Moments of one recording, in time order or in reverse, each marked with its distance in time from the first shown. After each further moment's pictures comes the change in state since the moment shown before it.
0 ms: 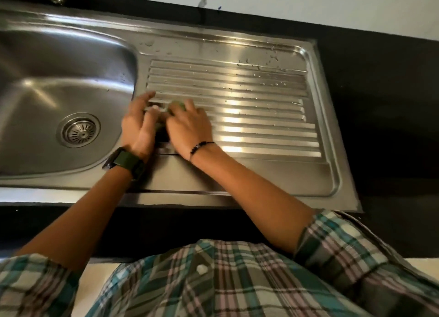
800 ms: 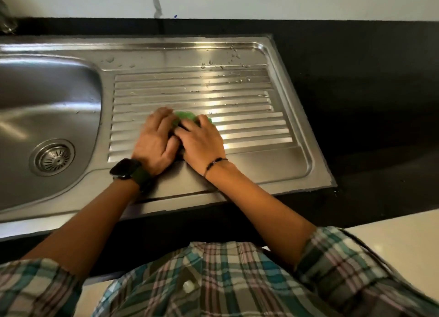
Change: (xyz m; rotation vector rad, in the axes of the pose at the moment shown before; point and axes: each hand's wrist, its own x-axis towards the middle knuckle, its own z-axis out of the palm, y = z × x) left_hand -0.015 0.024 0.042 0.554 -0.435 0.488; right_hand -0.056 0.043 -0.004 0.041 0.110 0.218
